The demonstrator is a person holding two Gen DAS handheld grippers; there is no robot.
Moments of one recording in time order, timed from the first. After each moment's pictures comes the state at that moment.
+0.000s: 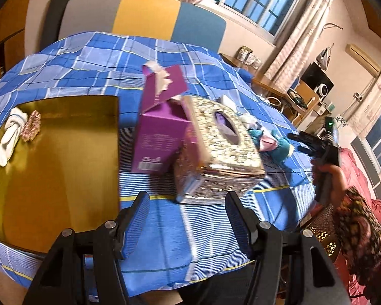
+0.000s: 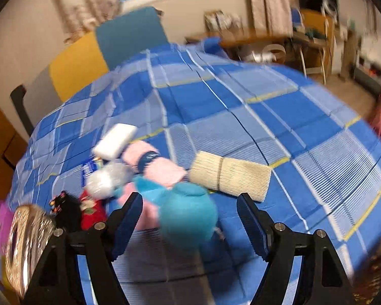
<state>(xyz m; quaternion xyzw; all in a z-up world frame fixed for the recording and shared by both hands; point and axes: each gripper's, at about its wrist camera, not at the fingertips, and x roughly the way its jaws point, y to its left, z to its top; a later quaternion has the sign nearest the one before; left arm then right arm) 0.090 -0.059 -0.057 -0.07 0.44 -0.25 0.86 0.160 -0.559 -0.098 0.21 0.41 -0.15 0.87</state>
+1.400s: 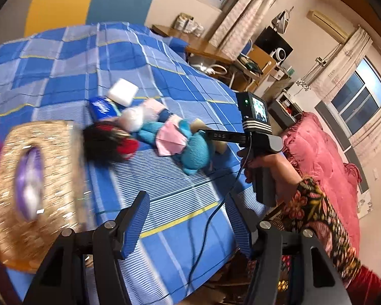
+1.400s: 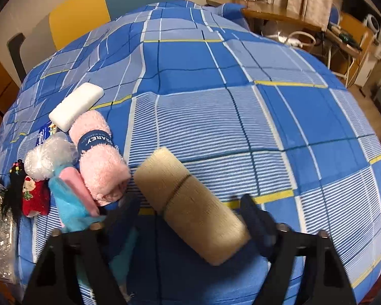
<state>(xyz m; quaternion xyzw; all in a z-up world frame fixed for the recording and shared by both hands) 0.130 -0.292 -0.045 -0.03 0.49 -0.38 0.79 0.211 -0.599 -0.148 0.12 0.52 -0.08 0.84</state>
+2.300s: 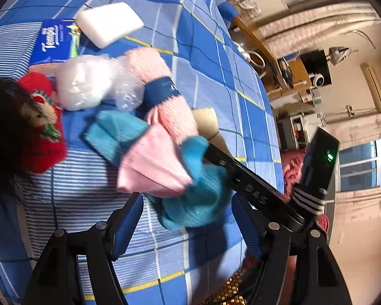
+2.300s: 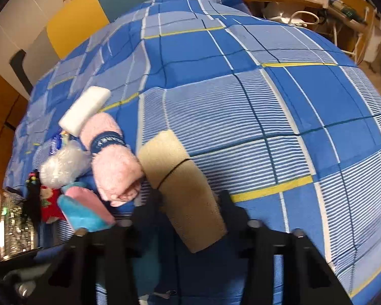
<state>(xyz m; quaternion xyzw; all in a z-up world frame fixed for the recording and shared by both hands) 0.228 -0.395 -0.141 -0.18 0.62 -0.30 0.70 0.213 -0.605 -0.150 0.20 0.52 -0.05 0.83</state>
